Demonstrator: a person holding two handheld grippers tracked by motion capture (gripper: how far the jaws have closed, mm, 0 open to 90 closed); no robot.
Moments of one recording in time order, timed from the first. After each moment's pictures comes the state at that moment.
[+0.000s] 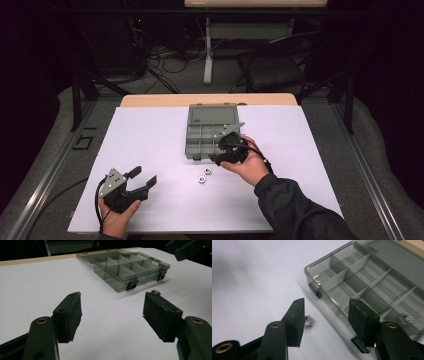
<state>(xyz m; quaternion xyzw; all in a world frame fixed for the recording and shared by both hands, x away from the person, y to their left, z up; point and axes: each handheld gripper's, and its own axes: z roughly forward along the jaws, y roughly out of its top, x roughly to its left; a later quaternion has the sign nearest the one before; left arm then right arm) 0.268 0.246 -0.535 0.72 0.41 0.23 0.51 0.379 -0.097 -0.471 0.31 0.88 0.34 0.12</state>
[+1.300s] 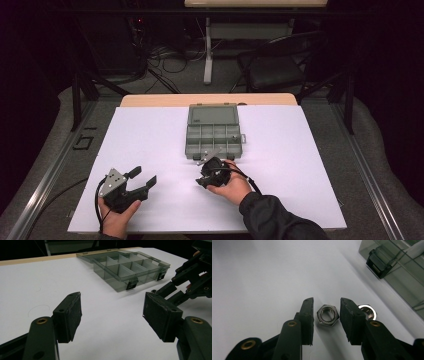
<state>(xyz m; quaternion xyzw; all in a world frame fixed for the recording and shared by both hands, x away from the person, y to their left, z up) 0.268 0.246 -0.536 0.72 0.41 0.23 0.51 0.353 -0.053 -0.544 0.27 0.90 0.33 0.06</state>
